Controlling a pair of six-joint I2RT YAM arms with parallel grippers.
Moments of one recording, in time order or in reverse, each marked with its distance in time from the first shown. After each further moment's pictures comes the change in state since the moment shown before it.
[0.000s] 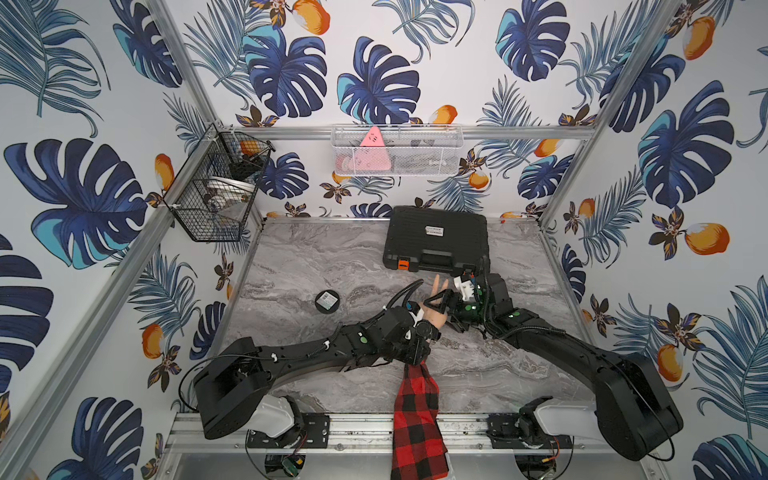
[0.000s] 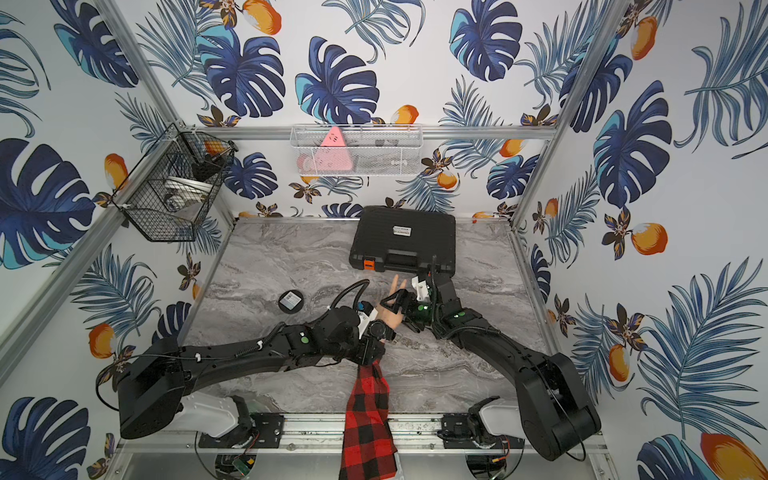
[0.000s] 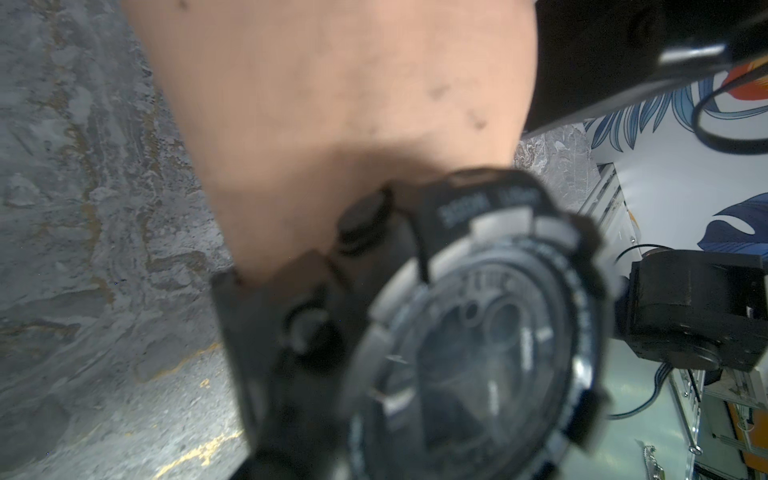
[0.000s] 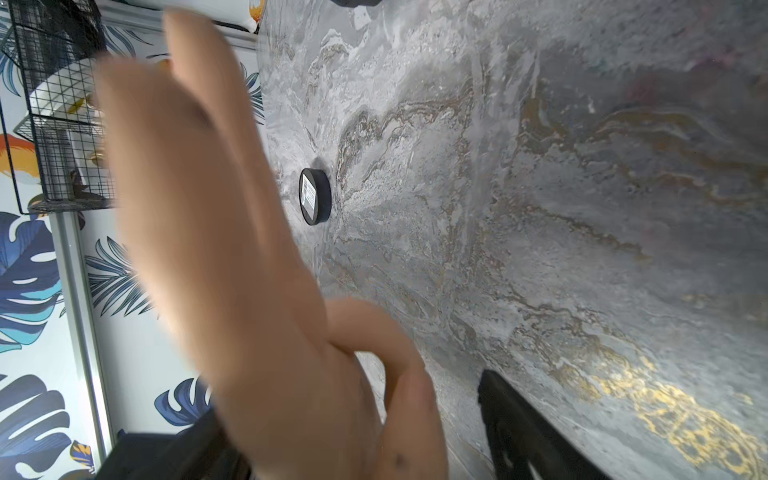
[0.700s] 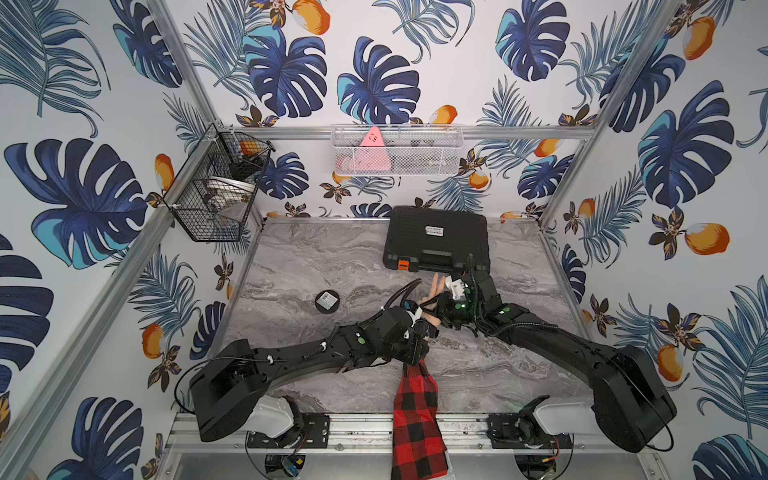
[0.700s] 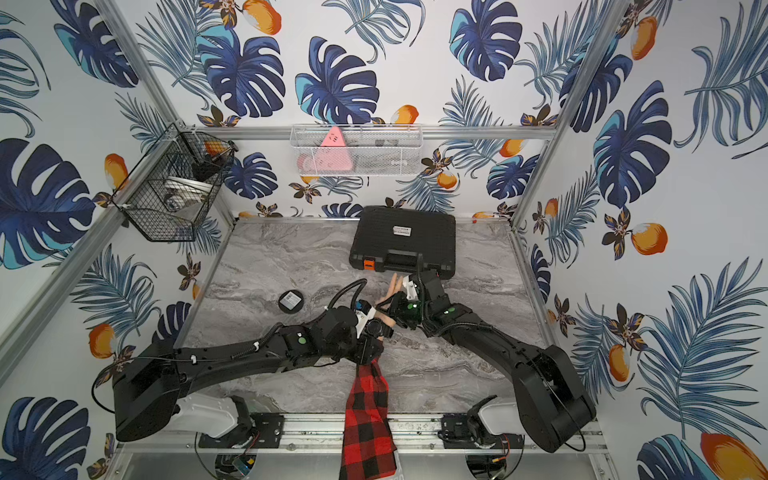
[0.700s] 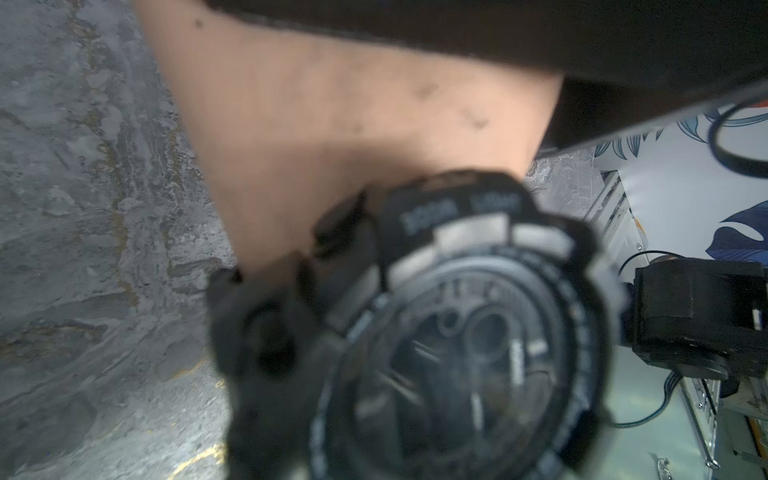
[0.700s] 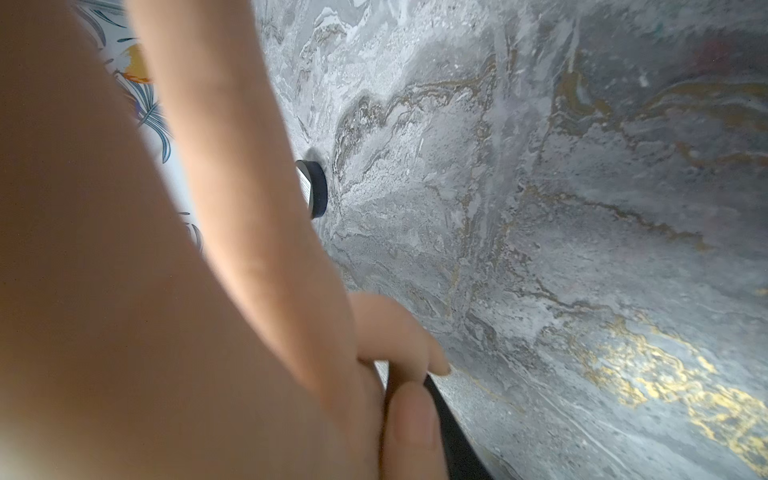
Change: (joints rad) left arm 0.000 -0.027 -0.009 -0.003 -0.044 0.014; right arm 0.082 0.031 0.101 -0.124 0.105 0.003
